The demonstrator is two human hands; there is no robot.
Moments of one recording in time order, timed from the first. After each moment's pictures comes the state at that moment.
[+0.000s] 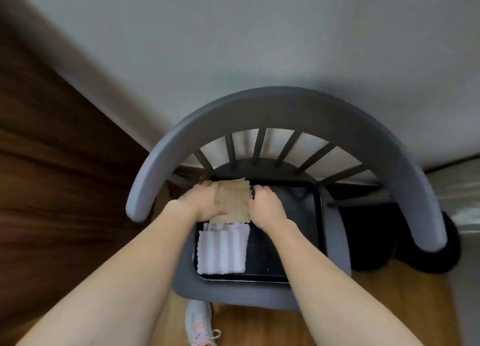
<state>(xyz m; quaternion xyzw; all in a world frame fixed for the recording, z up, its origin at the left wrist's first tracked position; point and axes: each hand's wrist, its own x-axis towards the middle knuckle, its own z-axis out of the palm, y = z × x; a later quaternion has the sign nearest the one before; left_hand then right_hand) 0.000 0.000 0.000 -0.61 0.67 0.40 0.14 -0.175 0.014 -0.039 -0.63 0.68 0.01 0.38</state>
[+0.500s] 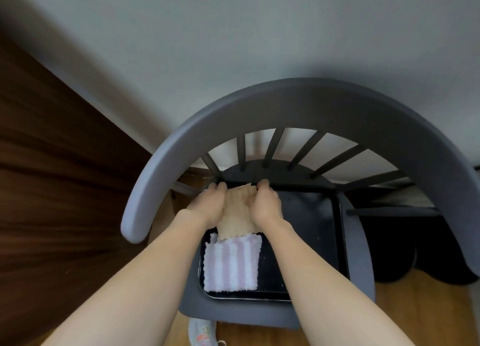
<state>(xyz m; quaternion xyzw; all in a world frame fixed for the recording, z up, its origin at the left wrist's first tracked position) 0.011 -0.014 -0.063 -0.62 0.69 0.34 0.16 -0.143 -0.016 -0.094 -0.54 0.74 -0.05 0.39</state>
